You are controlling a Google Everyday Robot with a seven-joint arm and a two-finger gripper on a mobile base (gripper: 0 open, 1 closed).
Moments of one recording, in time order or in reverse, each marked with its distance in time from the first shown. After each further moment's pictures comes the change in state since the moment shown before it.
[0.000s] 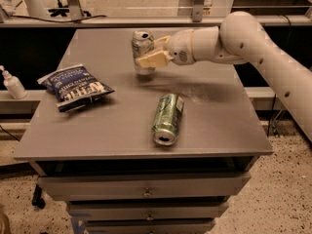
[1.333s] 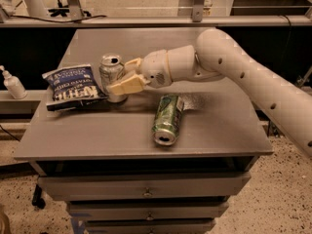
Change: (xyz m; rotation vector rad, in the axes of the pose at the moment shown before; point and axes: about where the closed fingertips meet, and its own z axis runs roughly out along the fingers) arm -0.002 0.118 0.044 -0.272 -0.043 -0.007
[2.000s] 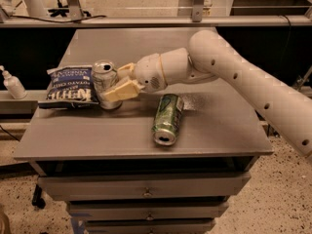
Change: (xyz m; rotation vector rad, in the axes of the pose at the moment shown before) arm 0.002 0.022 0.018 -0.075 0.022 -0.018
